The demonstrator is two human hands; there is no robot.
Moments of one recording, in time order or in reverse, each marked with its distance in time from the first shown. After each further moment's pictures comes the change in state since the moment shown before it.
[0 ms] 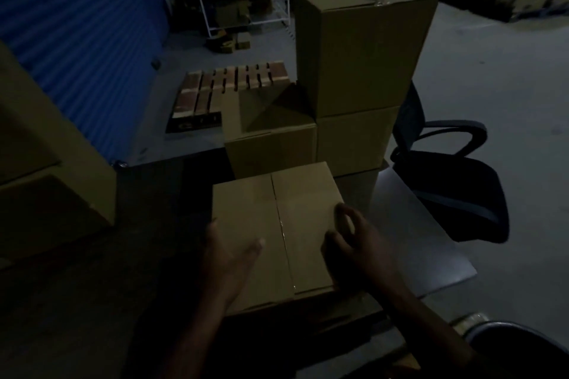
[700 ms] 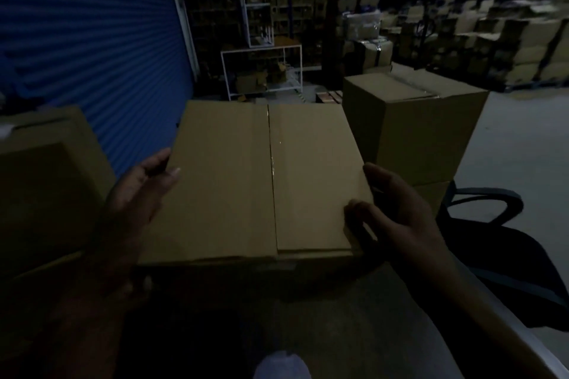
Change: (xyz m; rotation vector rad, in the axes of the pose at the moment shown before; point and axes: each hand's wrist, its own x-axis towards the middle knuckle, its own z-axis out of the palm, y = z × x) left_hand 0.130 0.130 -0.255 -0.564 0.052 0.420; right_hand 0.037 -0.238 -0.045 0.683 0.134 -0.297
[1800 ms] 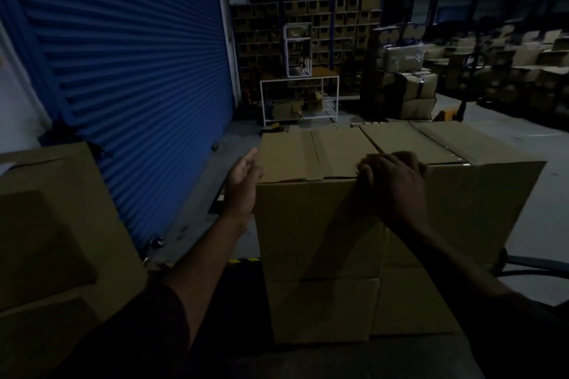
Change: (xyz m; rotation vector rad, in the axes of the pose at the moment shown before) left_hand 0.181 -0.075 0.208 -0.013 -0.008 0.074; right_hand 0.285 0.093 -0.067 -0.921 0.165 -0.480
